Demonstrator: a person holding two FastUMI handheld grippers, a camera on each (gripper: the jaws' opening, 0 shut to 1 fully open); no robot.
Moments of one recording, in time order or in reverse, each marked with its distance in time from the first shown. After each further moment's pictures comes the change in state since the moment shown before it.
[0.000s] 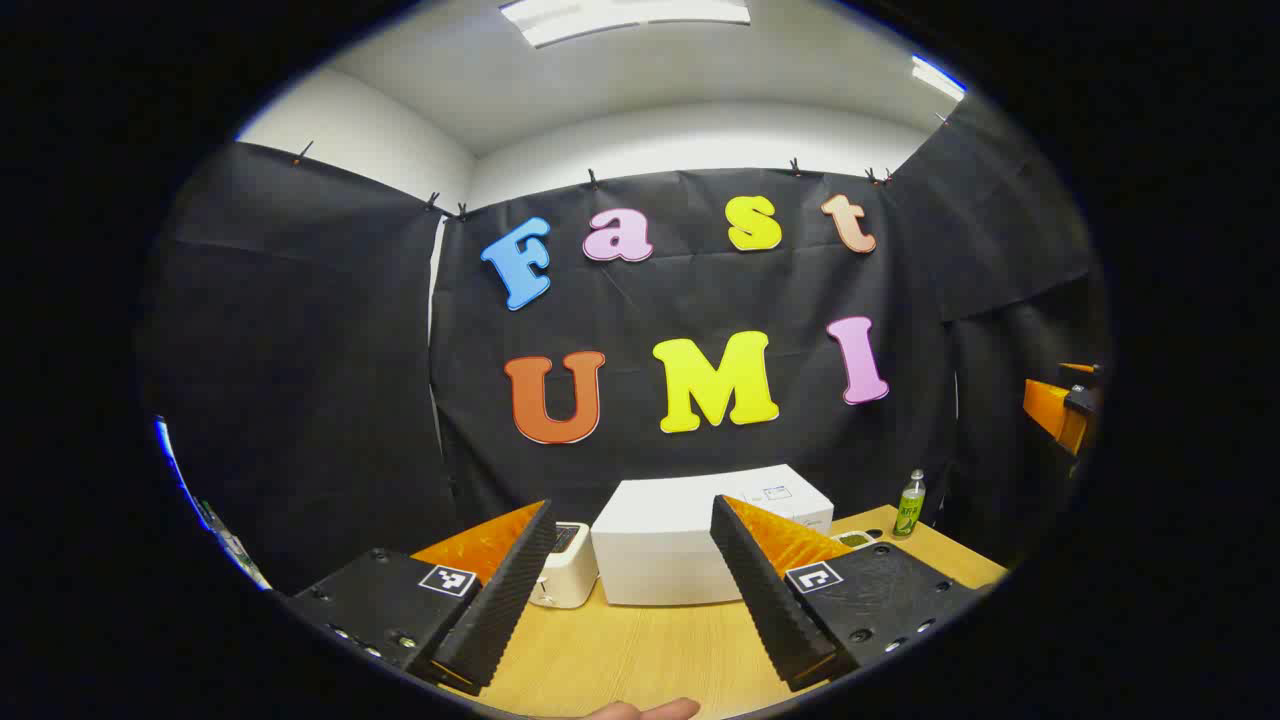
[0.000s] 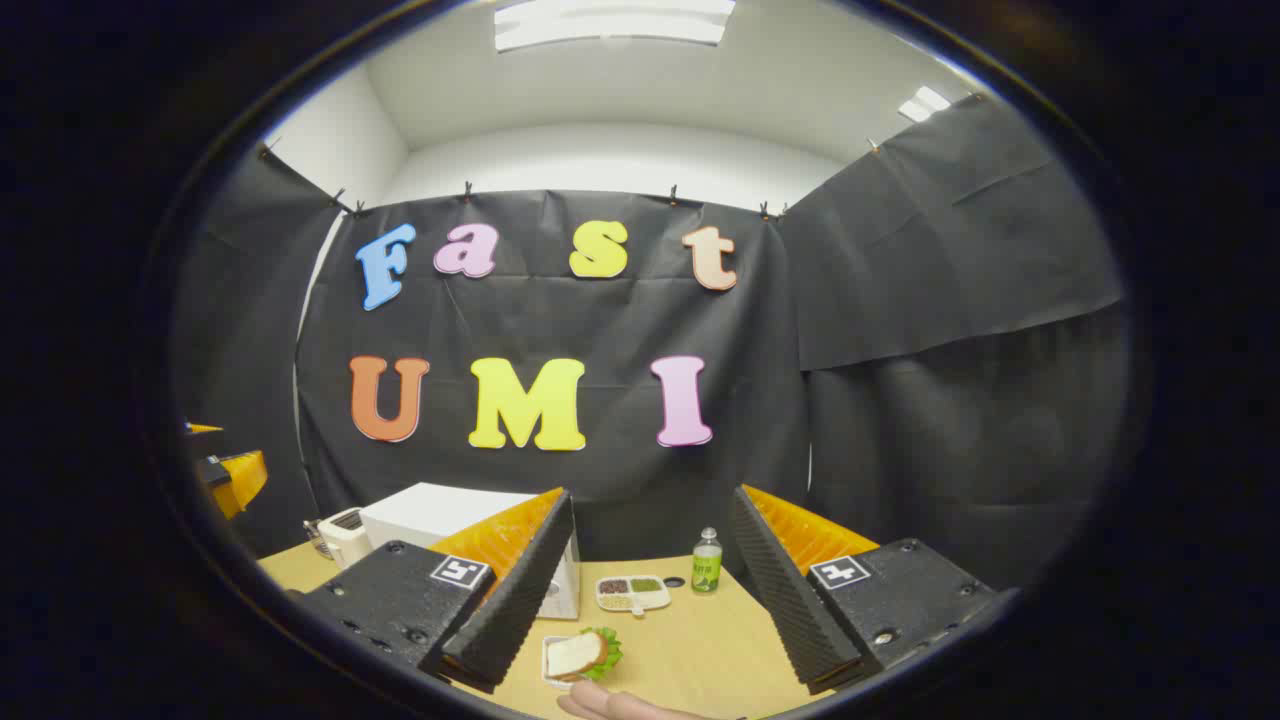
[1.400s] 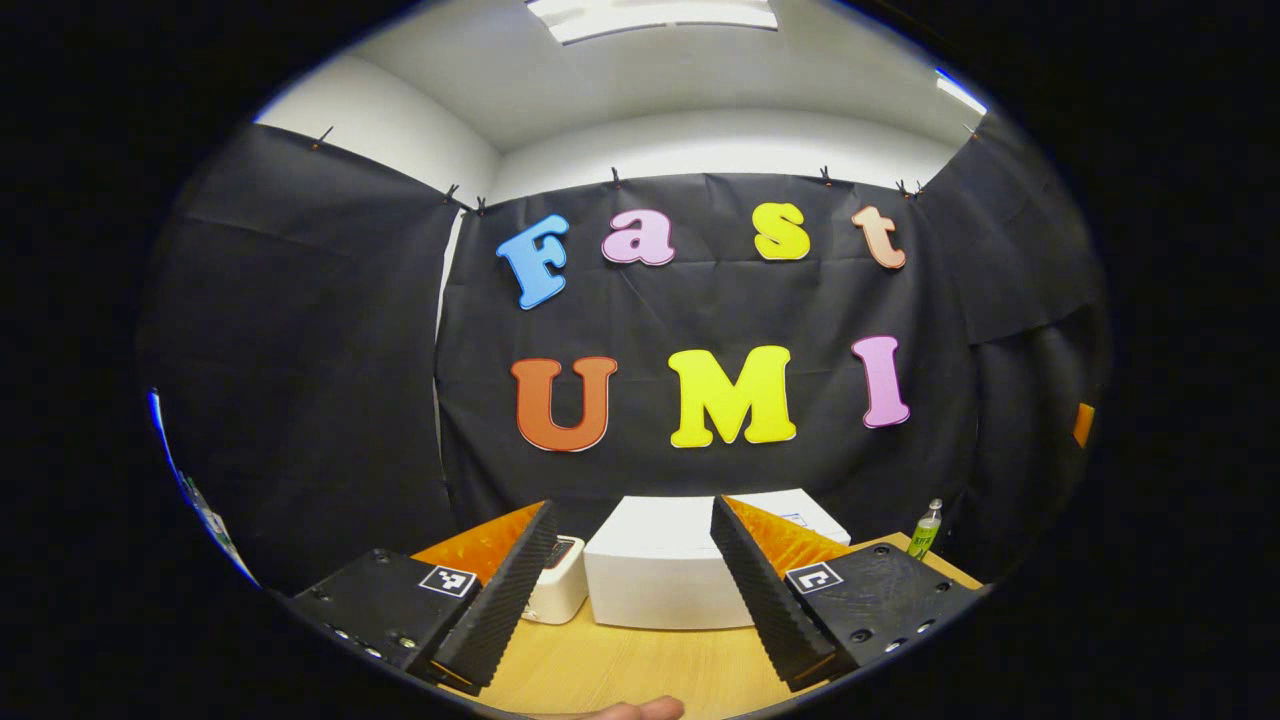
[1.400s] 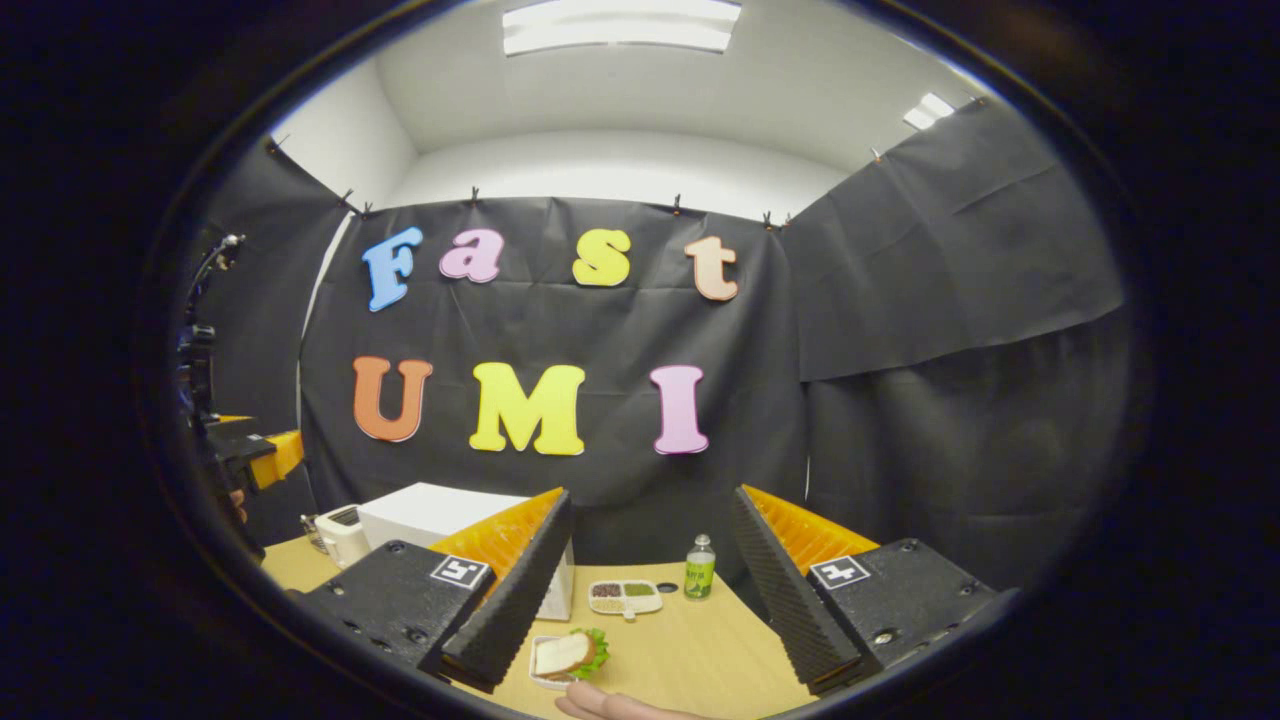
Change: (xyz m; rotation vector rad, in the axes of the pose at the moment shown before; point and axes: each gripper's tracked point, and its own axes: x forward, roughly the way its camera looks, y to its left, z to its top) left arm 0.068 -0.008 -0.003 -0.078 -0.015 0.050; right arm -0.011 -0.017 0.005 -0.021 -0.038 0.010
